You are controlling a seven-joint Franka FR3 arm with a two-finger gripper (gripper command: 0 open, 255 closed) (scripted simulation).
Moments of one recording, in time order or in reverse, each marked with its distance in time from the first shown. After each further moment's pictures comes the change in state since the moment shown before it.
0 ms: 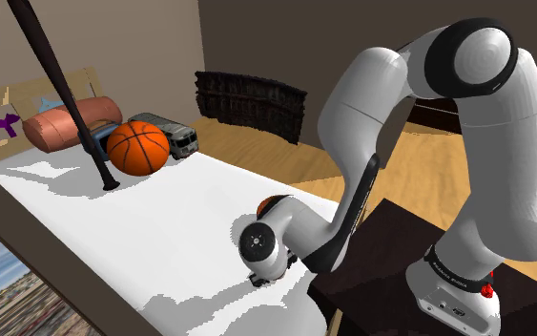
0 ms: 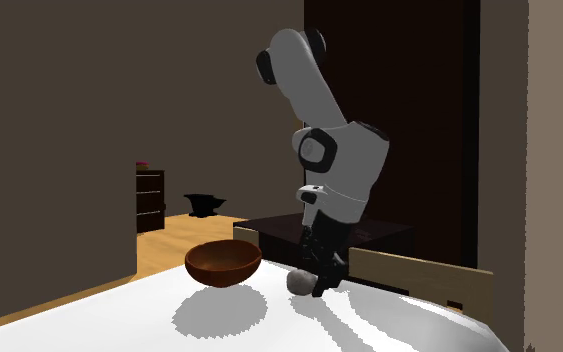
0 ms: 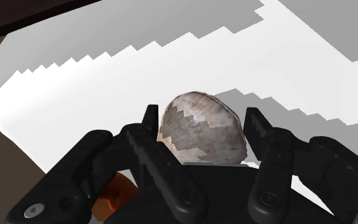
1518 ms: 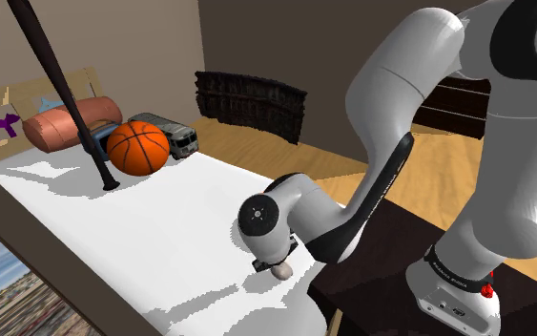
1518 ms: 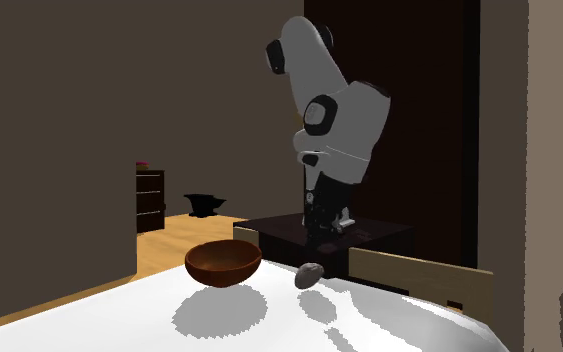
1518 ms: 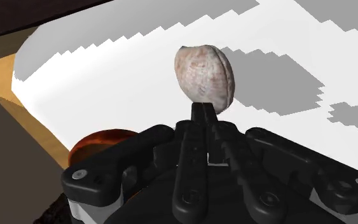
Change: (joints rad) arm -0.103 -0.201 0.142 -0.058 0.196 -0.042 -0.149
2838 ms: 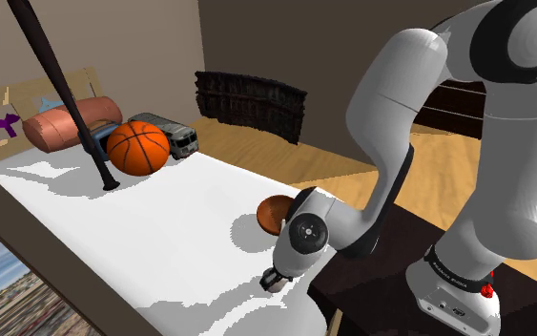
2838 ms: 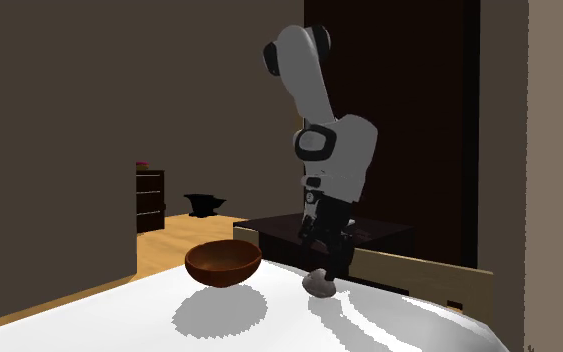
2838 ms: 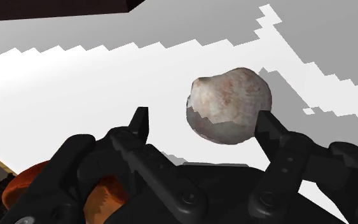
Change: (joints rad) arm 0.035 0.022 -0.128 -0.155 -0.421 0.331 0.215
